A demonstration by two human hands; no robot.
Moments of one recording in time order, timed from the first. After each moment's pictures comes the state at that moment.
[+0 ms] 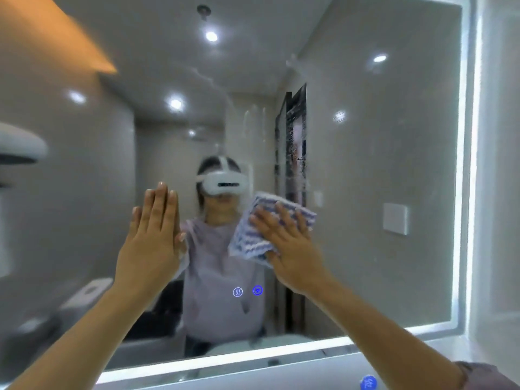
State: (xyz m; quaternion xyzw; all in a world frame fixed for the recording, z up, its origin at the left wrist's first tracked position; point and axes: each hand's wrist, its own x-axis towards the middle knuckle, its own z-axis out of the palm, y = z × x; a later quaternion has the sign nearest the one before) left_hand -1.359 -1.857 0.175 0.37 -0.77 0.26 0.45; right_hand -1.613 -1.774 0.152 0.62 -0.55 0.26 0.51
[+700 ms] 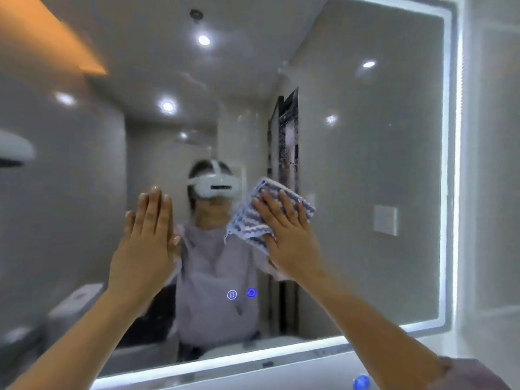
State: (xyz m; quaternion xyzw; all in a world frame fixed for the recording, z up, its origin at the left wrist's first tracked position) left_hand -1.361 -1.860 0.175 0.36 -0.77 0.26 0.46; right_hand -1.610 -1.774 0.173 0.58 -0.58 0.31 0.48
